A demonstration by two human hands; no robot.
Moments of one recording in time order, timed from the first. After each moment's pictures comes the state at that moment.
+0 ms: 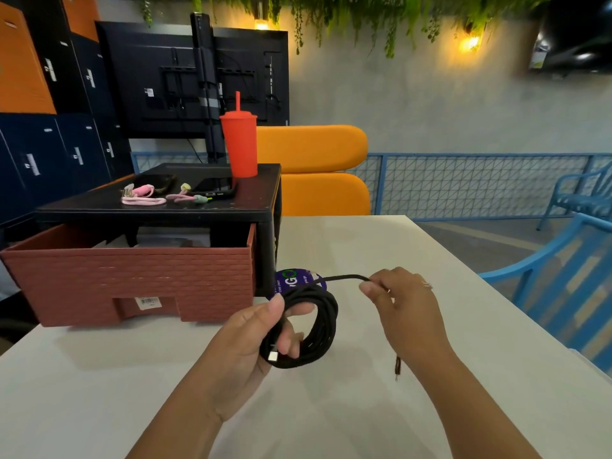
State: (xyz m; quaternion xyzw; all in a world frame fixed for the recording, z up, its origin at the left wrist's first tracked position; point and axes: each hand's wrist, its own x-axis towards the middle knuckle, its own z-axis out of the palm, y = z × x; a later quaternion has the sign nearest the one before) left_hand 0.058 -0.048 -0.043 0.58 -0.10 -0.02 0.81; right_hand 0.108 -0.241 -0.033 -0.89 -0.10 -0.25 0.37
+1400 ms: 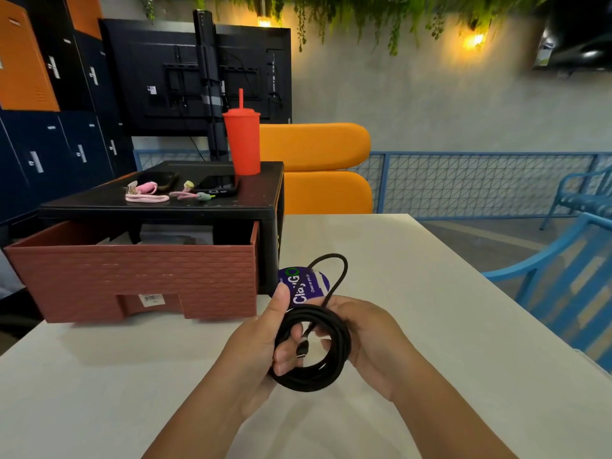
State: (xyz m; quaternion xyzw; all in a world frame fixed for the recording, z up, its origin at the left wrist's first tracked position) left_hand 0.055 -0.063 -0.040 0.63 0.04 -0.05 0.77; right_hand 0.090 -0.203 -0.037 -0.62 -0.05 0.18 0.76
